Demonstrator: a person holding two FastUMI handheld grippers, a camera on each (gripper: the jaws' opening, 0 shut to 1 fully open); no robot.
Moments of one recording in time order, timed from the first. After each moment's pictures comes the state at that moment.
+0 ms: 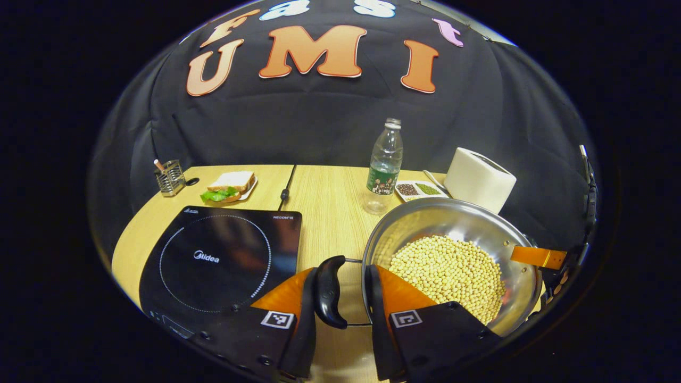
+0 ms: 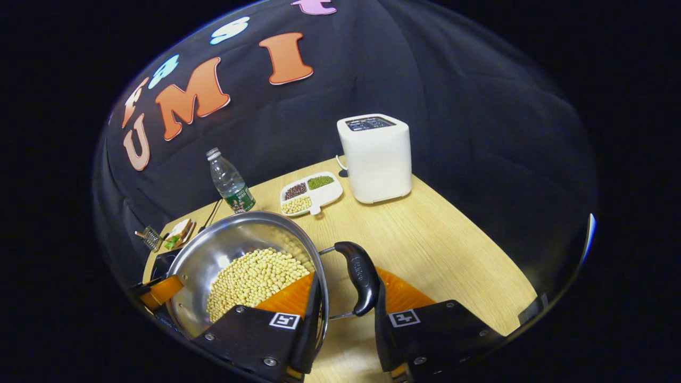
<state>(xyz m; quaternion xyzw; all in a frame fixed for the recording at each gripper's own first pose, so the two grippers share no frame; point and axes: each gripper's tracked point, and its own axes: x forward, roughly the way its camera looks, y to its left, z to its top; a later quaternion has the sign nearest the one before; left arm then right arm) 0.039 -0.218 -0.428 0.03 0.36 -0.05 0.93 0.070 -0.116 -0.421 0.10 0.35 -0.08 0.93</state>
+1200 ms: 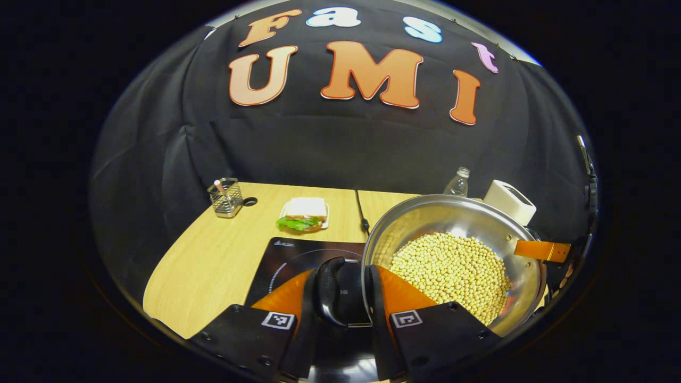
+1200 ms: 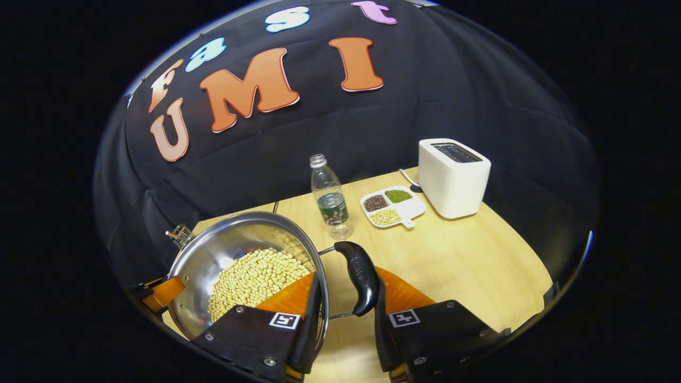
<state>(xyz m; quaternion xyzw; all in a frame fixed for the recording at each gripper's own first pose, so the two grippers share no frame) 0.051 -0.035 -0.334 0.02 0.33 0.00 0.94 0.085 0.070 -0.352 0.08 0.35 -0.02 0.93</state>
